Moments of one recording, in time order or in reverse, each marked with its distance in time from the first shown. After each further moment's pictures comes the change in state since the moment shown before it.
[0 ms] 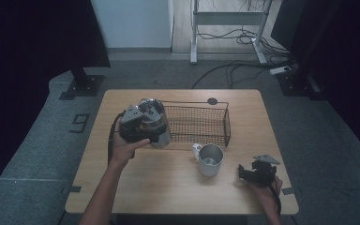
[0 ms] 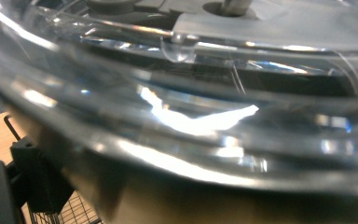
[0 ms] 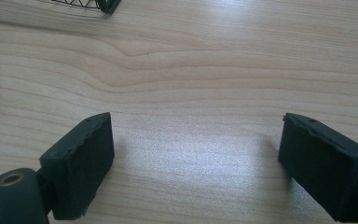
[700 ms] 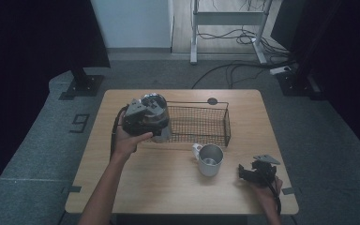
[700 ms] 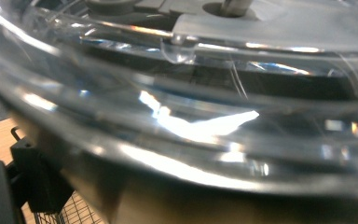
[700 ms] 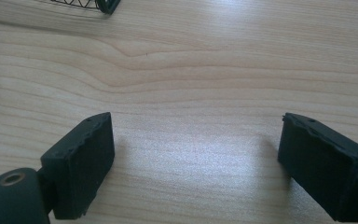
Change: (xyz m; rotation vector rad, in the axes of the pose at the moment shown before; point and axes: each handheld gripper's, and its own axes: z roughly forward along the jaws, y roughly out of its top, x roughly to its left) left arm 0.007 0.013 0.016 0.022 0.023 0.006; right arm 0.000 0.000 0.000 -0.003 -0.002 -0.001
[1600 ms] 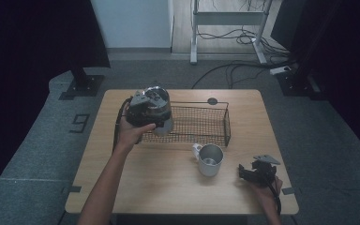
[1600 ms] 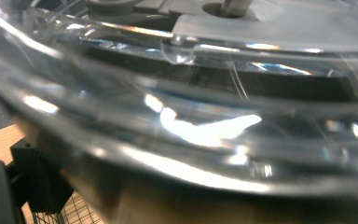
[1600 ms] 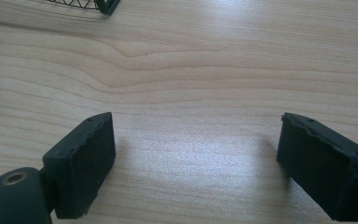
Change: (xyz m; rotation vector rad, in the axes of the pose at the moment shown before) left arm 0.012 0.016 0.020 0.018 0.009 -0.006; right arm 0.000 0.000 0.000 -0.003 -0.001 0.002
